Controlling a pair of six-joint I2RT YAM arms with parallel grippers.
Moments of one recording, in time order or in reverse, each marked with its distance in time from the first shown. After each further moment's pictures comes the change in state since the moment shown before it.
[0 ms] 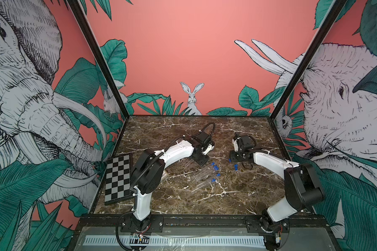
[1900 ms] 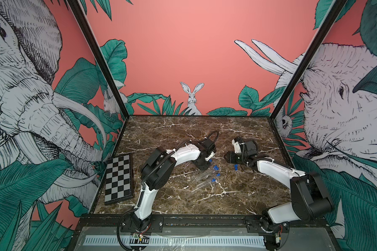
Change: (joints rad) left arm -0.045 0.120 0.010 0.002 -0.053 -0.024; right arm 0.006 -0.094 -0.141 0.221 -0.201 0.151
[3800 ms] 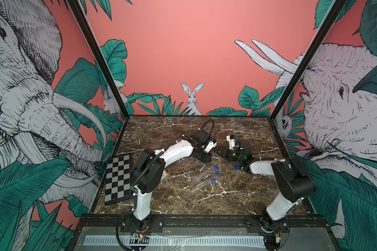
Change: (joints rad) left arm 0.061 -0.129 -0.011 0.108 0.245 -0.089; right arm 0.005 0.240 -0.096 0.777 -0.389 0.485
